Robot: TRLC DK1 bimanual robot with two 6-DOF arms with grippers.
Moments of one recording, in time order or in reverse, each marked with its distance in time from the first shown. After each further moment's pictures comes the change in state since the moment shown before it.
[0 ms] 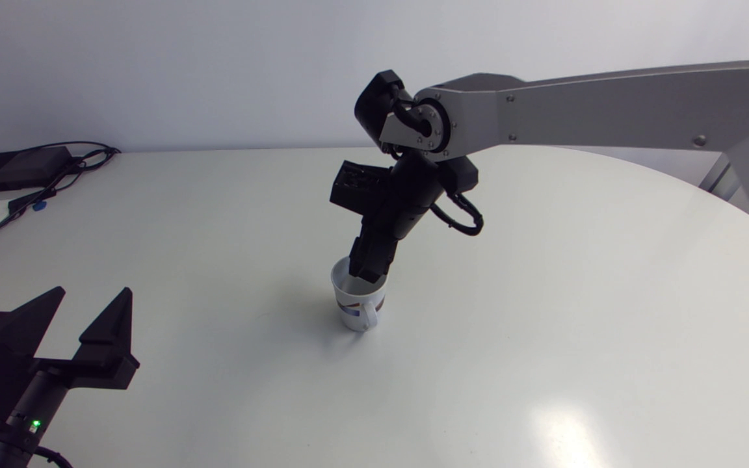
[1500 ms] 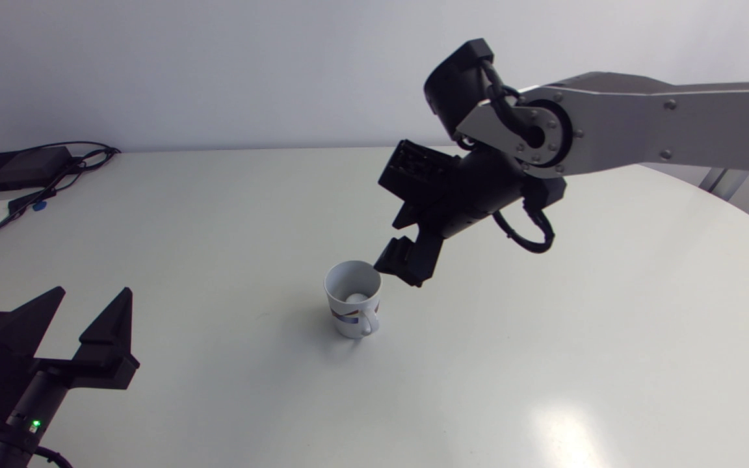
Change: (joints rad) left arm 0.000 0.000 0.000 0.000 0.000 0.000; right arm -0.061 -0.341 -0.354 0.235 0.005 0.078
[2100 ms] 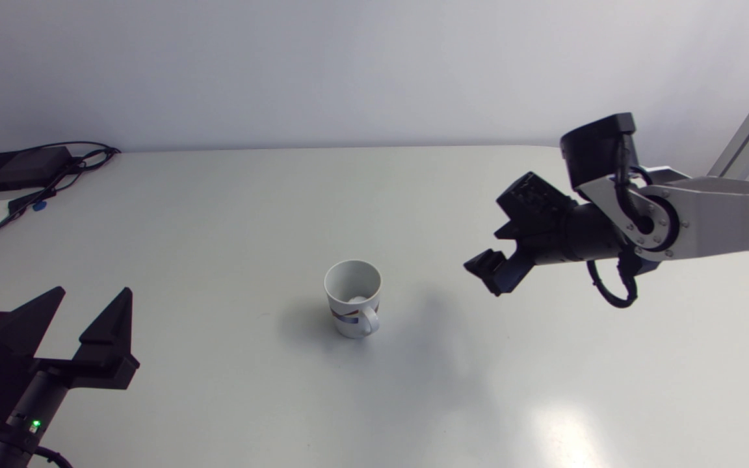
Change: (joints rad) left arm 0.000 0.000 0.000 0.000 0.000 0.000; right arm -0.333 -0.152 -0.422 0.406 0.027 0.104
